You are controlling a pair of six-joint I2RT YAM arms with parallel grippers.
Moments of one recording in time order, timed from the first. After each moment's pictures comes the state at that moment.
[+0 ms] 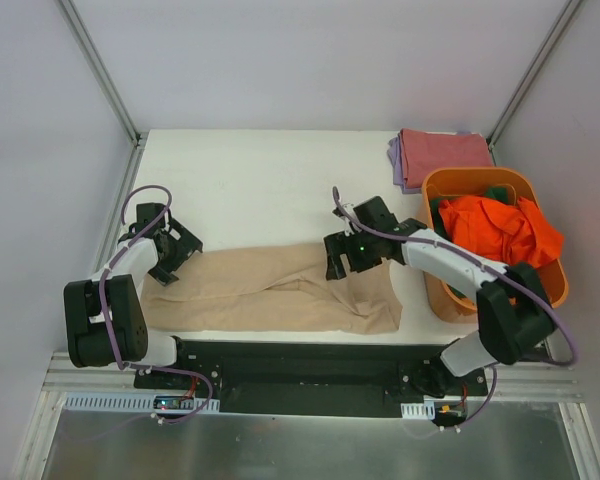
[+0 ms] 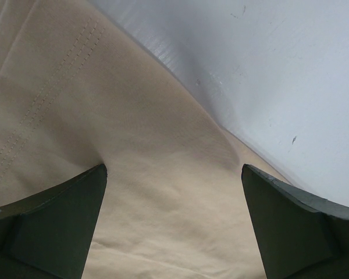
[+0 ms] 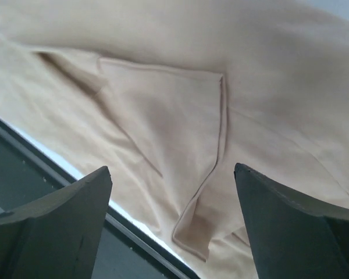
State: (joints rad) left arm 0.16 1.39 0.71 -0.46 0.02 -0.76; right arm 0.62 1.44 0.95 -0.52 -0.30 0.20
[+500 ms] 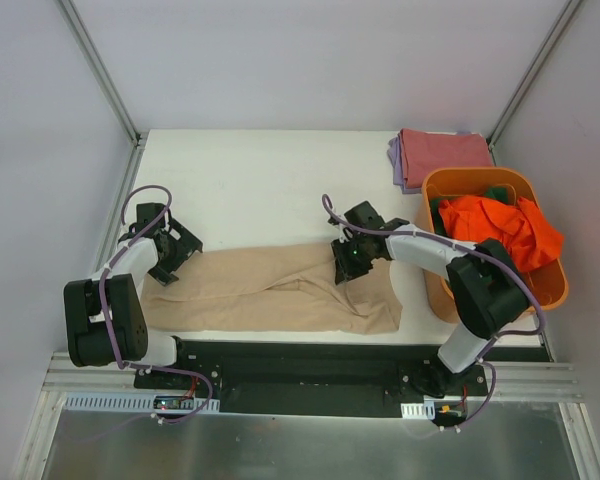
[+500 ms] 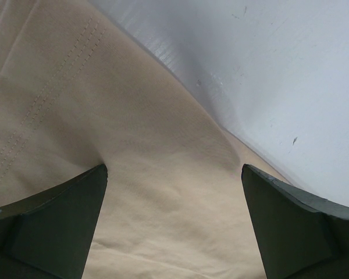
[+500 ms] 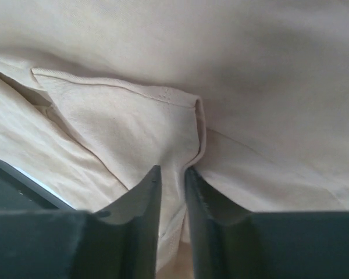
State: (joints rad) left arm 0.16 1.39 0.72 -0.46 0.02 -0.76; right arm 0.61 1.68 1.00 -0.50 -0.30 0.21
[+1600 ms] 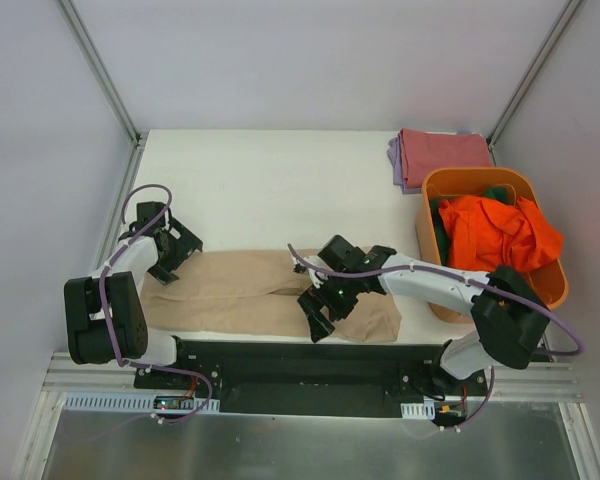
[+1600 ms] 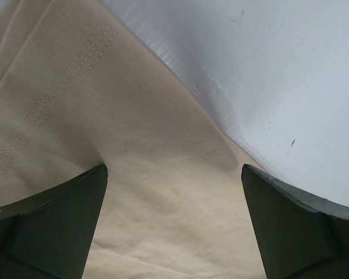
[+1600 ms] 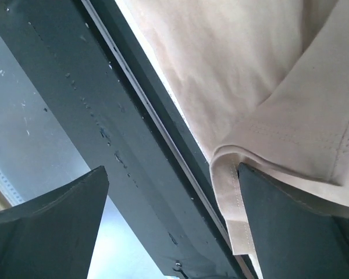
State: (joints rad) left arm 0.16 1.40 0.73 -0.46 0.02 -0.75; right arm 0.92 1.51 0.92 -0.62 -0.52 0.14
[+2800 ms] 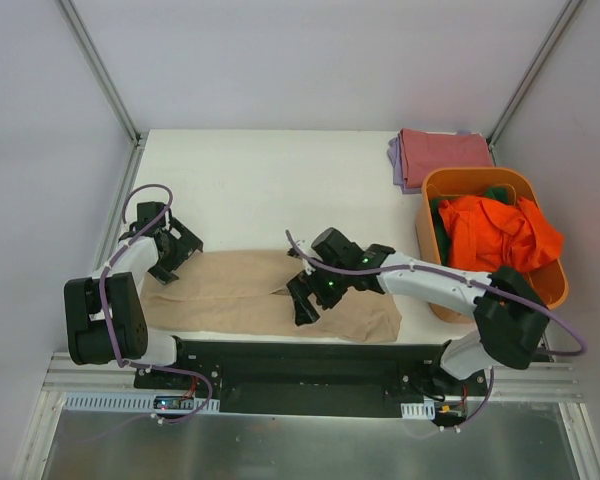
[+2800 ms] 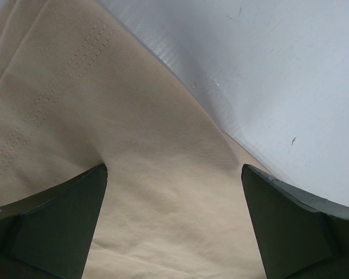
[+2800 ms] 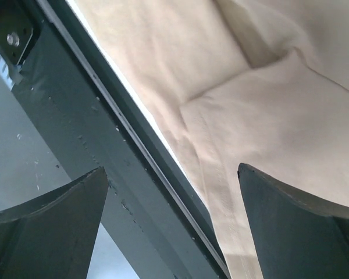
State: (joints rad) left arm 0.16 1.40 0.73 -0.46 0.02 -0.74; right arm 0.97 1.53 0.98 -0.48 -0.41 0.22
